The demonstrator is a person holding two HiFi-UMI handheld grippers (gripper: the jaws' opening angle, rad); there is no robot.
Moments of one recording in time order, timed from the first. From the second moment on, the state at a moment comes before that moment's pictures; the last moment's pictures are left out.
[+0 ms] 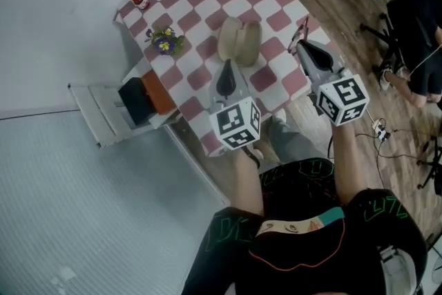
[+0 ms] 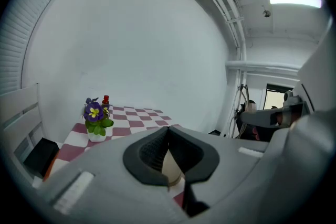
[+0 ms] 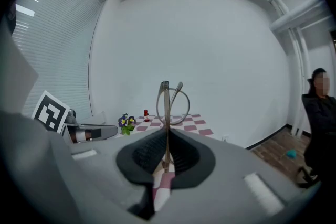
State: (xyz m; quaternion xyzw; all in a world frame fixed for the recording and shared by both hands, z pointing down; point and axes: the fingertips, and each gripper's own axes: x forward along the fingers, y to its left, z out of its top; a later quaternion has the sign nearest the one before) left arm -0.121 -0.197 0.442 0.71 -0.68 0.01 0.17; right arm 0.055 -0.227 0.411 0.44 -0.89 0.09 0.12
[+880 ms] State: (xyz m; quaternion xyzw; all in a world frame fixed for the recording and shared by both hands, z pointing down) left arm -0.129 -0.252 0.431 0.65 -0.75 0.04 0.15; right arm 0.042 -0.327 0.406 0.34 -0.93 0.08 0.10
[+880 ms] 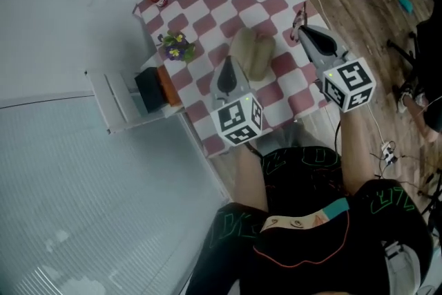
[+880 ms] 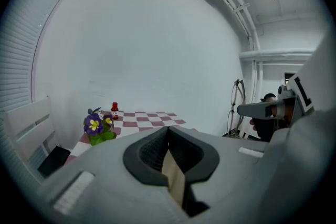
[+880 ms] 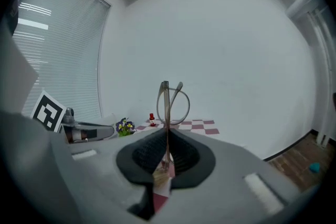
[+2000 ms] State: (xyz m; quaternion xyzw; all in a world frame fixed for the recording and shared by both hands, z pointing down) left arm -0.173 -0.218 0.505 0.59 -0.77 0.01 0.24; right arm -0.069 -0.321 0.456 0.10 -0.94 -0.09 0.30
